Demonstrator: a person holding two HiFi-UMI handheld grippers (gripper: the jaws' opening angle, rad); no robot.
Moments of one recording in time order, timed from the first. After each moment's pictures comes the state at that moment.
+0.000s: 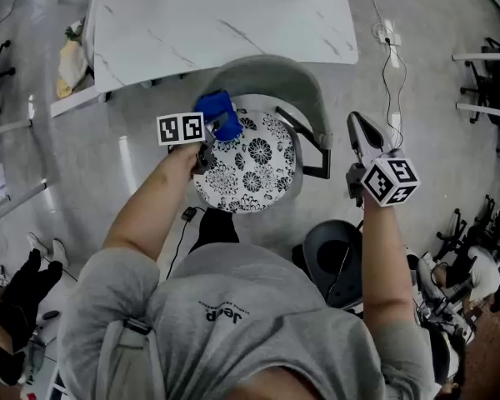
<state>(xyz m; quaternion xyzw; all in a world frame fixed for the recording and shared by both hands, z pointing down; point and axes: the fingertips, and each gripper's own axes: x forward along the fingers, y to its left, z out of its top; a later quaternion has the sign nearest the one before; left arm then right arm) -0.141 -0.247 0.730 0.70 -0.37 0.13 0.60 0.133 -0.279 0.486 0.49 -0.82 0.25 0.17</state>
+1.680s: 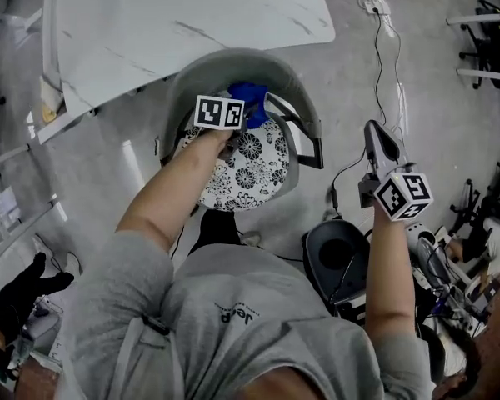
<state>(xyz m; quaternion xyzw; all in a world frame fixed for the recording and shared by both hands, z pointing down) 0.014 -0.274 0.757 0.77 -0.28 0.25 0.52 0.233 -0.240 0.488 0.56 -0.77 0.25 0.16</state>
